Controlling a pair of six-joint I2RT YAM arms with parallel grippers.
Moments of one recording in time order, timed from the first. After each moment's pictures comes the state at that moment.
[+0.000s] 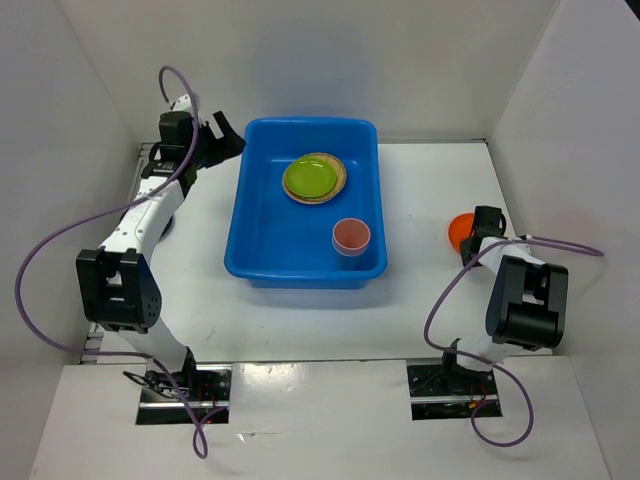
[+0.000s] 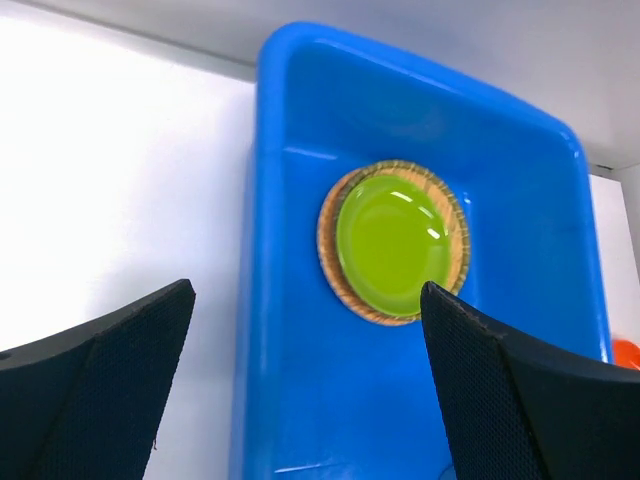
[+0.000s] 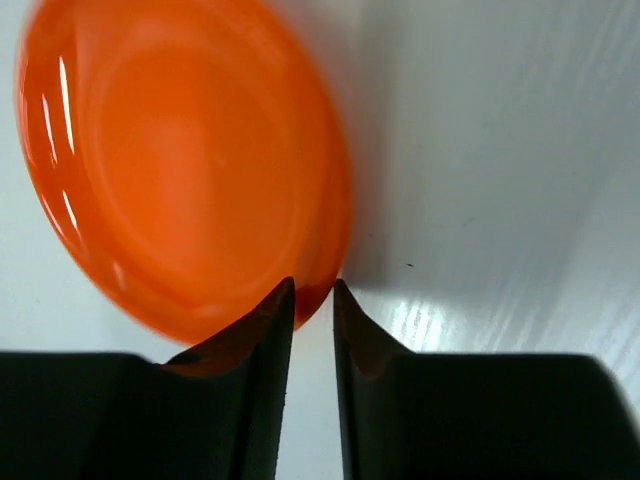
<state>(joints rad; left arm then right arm) -0.05 1.67 1.49 -0.19 0.13 -0.46 -0.26 1.52 0.73 -0.23 0.33 1.22</state>
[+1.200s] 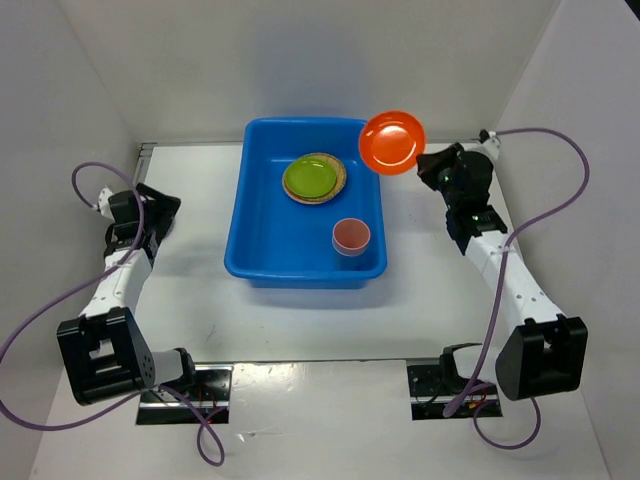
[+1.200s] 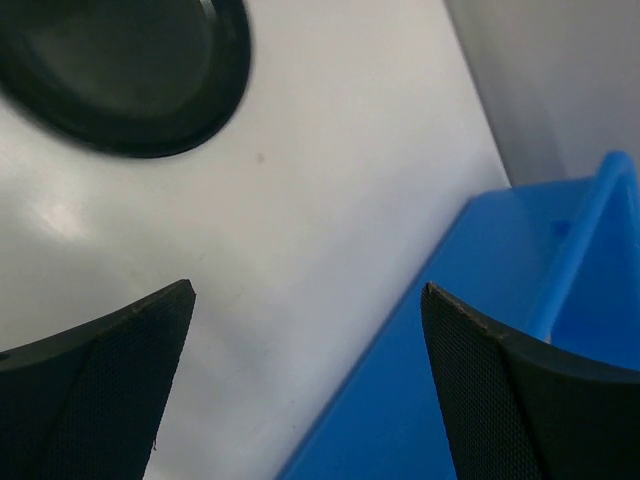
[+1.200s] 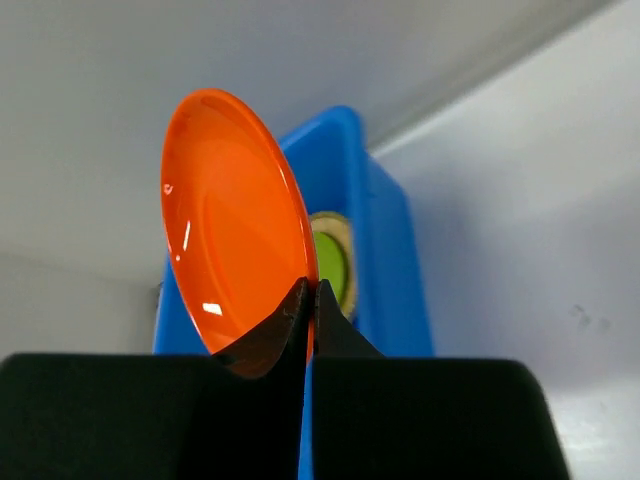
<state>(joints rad) 0.29 1.27 0.80 -0.05 0.01 -0.86 0.10 1.23 0.99 0.08 0.07 0.78</state>
